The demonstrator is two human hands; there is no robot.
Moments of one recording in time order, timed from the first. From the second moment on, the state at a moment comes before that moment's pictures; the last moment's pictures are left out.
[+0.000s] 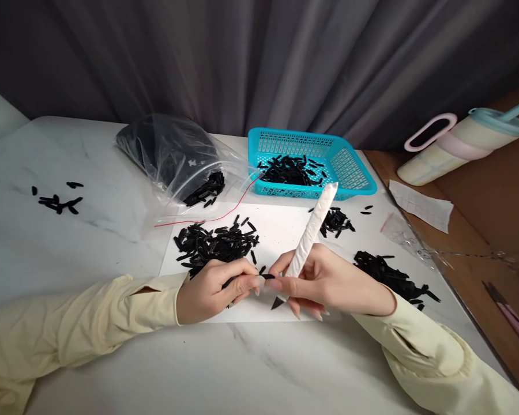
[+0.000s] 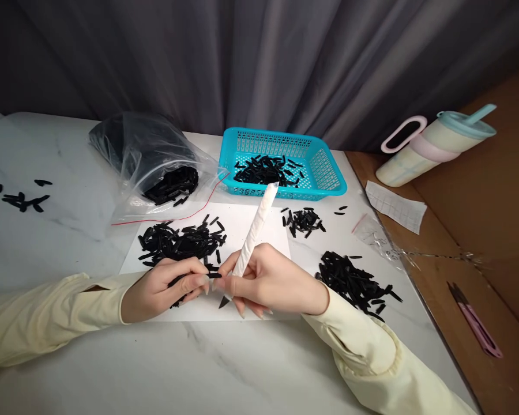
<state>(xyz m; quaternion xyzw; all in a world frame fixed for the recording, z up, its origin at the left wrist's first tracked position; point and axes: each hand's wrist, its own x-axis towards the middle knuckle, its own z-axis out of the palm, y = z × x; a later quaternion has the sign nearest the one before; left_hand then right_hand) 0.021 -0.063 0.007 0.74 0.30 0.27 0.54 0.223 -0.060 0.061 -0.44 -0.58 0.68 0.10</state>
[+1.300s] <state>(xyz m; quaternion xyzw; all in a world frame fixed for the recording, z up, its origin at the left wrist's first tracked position) 0.020 -0.068 -0.003 0.88 0.24 0.37 0.18 0.234 -0.062 0.086 -0.47 -0.59 0.62 0.22</state>
